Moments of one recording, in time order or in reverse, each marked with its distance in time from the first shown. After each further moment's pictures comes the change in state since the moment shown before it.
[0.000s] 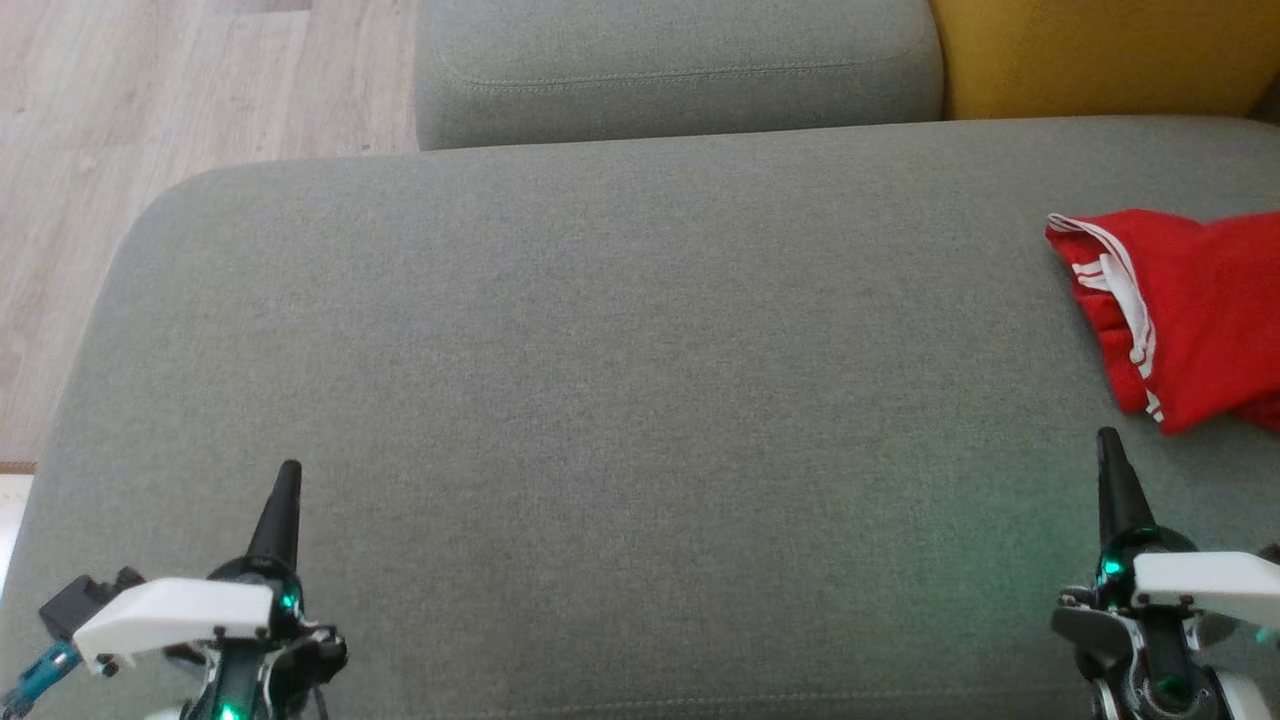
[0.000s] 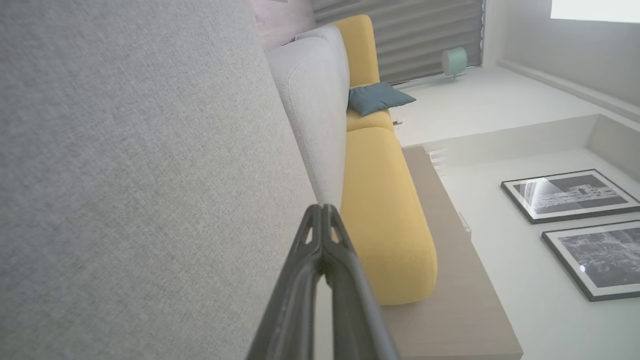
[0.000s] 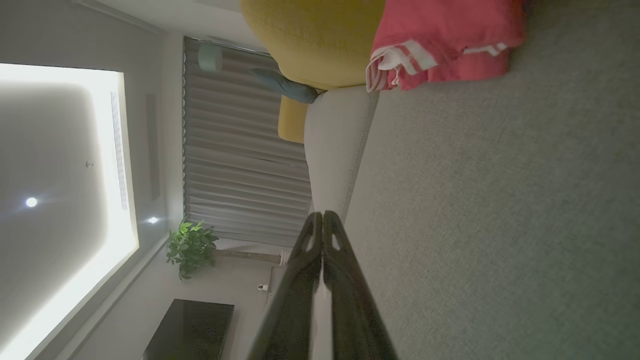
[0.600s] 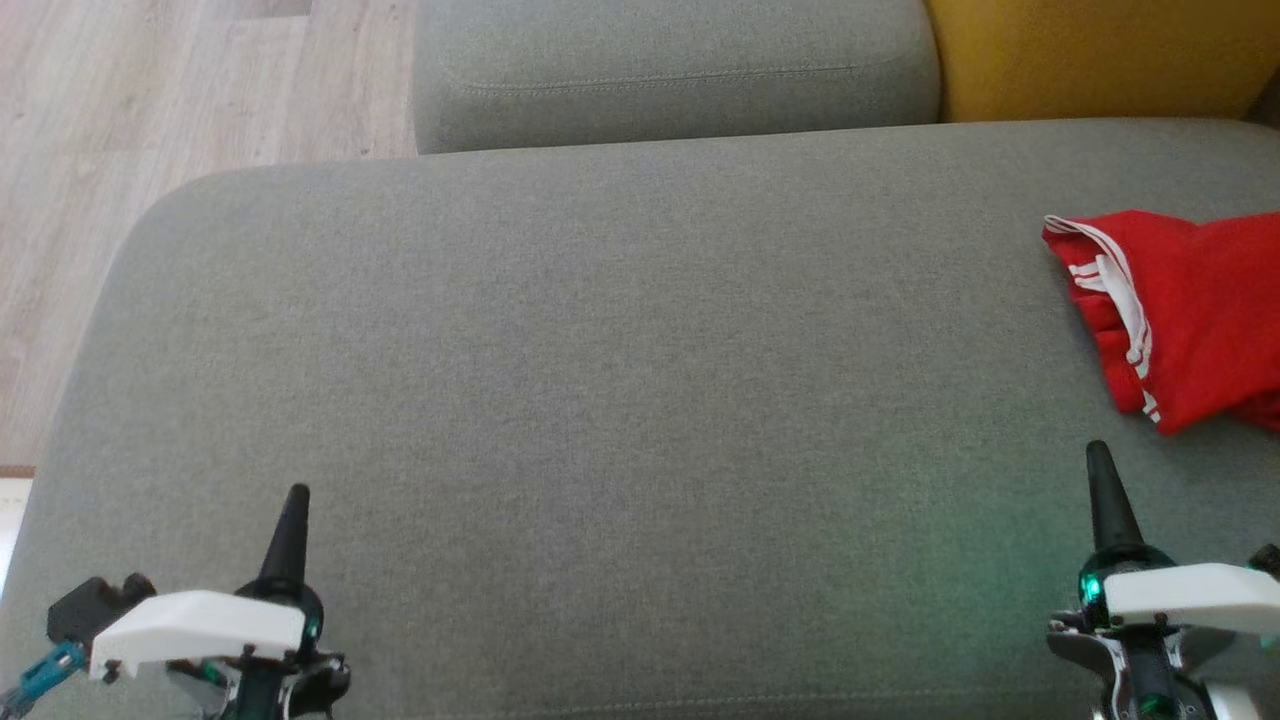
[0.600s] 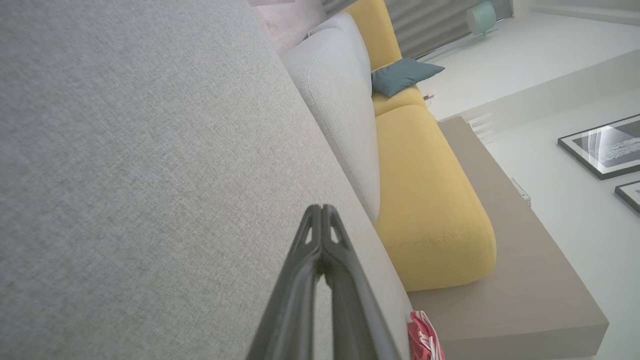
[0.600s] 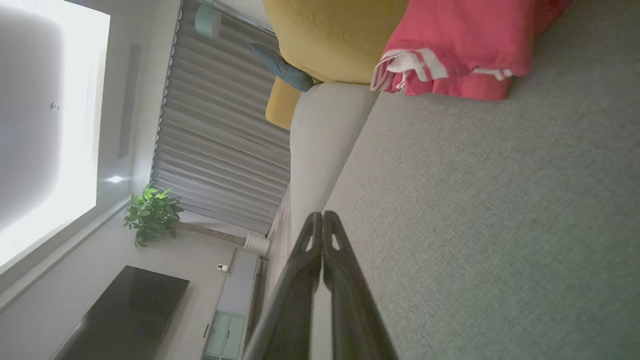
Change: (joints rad) left arm 0.037 0.025 -0.042 -0.020 0.191 0.035 -0.044; right arm 0.040 0.000 0.014 -0.034 -0.206 0.000 -0.012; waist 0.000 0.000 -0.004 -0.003
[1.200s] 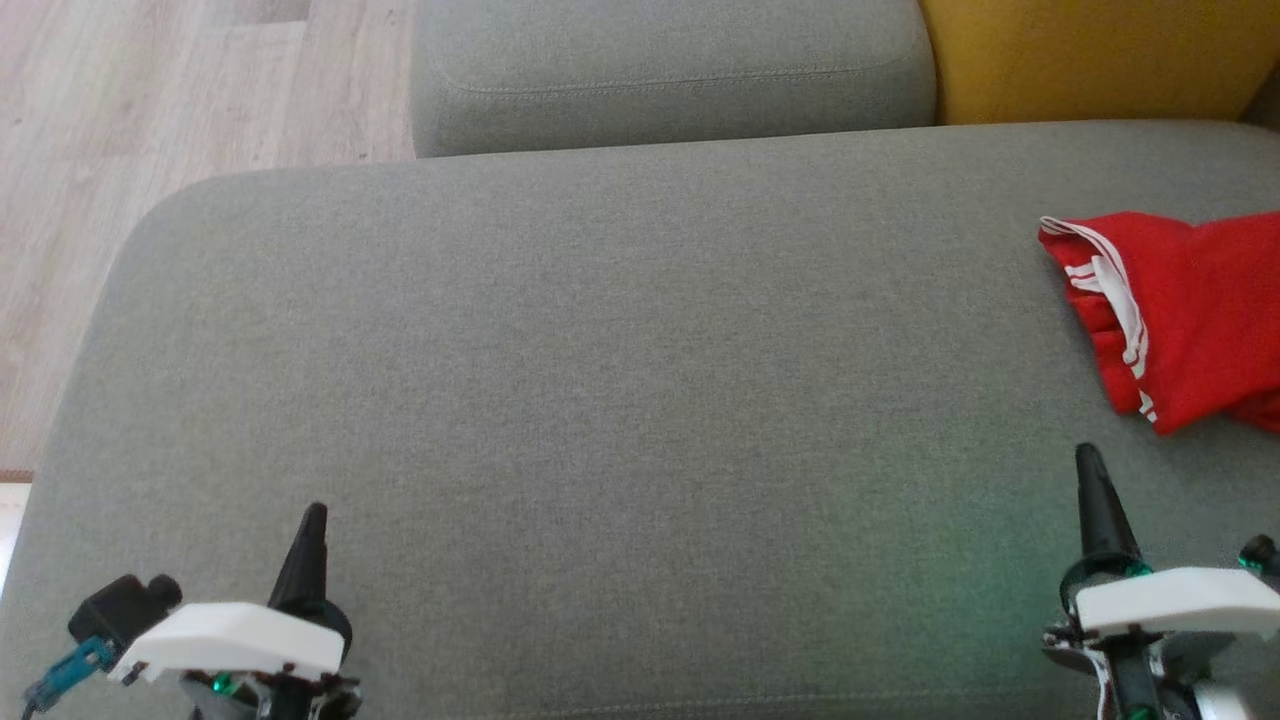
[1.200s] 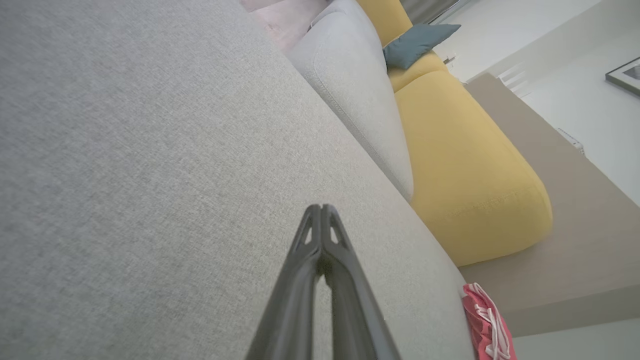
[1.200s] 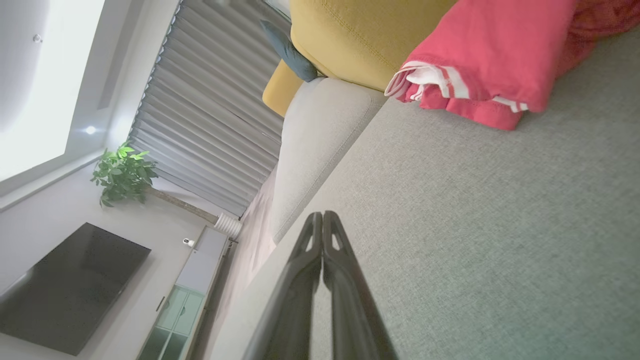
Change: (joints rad) left arm 0.030 0.019 -0.057 -0.014 0.197 0.042 -0.044; right arm 0.028 0.001 0.014 -0.035 -0.207 0.000 -0.013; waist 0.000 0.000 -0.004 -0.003
